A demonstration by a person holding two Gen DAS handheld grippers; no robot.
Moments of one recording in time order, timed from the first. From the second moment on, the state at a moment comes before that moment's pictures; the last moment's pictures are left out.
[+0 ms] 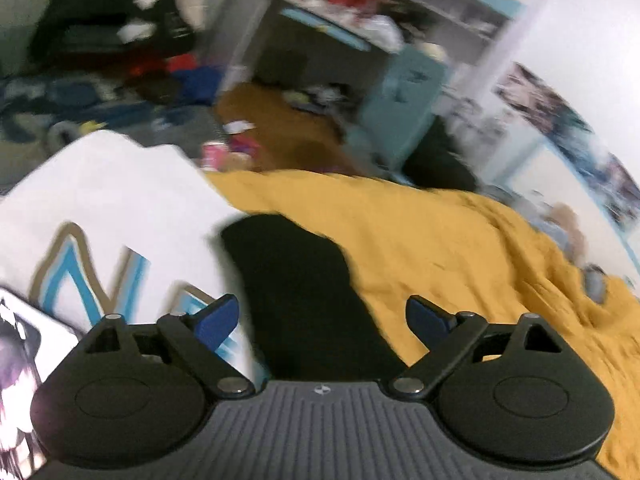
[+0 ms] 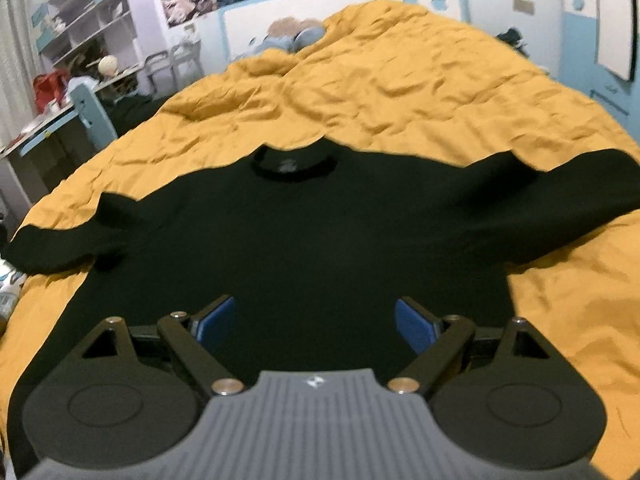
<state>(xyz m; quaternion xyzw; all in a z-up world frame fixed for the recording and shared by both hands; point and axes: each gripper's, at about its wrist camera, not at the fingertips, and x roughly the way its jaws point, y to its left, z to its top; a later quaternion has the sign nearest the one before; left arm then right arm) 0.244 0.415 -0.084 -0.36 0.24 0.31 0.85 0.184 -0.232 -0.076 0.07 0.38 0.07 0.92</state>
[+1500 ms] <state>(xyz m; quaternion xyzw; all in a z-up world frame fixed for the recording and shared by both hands) 0.350 -0.023 -0.133 -0.07 0.49 -0.17 0.85 0.228 -0.263 -0.123 0.15 0.43 0.03 0.89</state>
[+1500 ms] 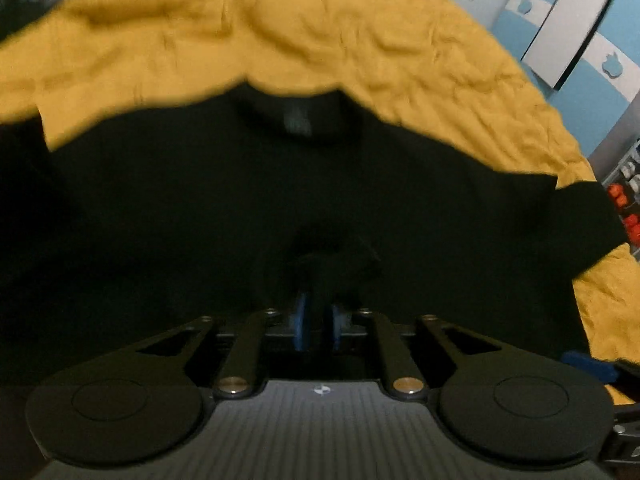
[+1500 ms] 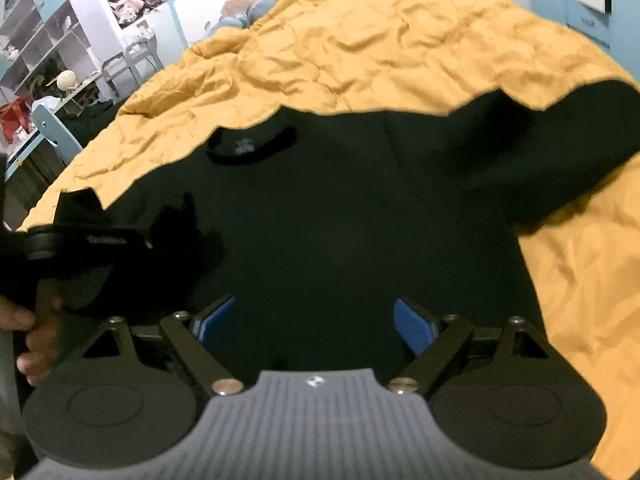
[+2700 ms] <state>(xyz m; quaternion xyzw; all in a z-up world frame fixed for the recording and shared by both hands) 0.289 0.213 -0.095 -0.11 0.43 -0.02 0.90 0.368 -0.185 -0.063 0.25 0.42 0.19 0.85</state>
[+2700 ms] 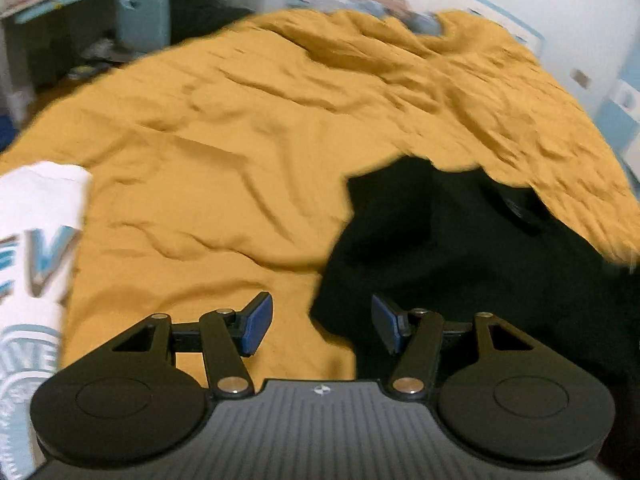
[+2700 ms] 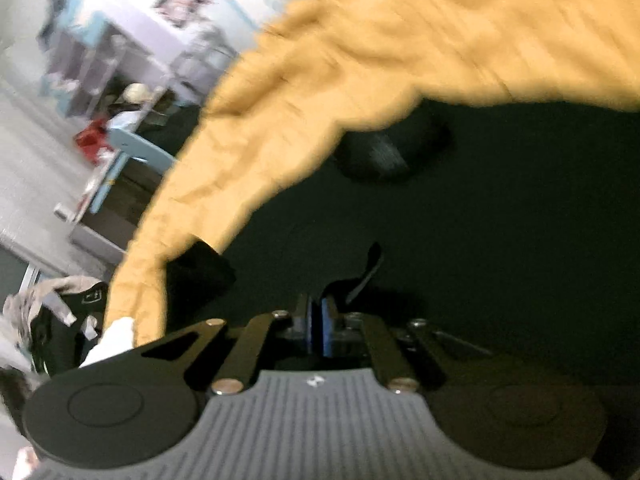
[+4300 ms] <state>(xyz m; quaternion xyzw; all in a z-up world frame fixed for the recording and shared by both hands) 0.424 0.178 -0.163 -0.27 0.42 0.02 0.87 0.379 -0.406 -0.144 0.30 0.42 0.02 0.86</state>
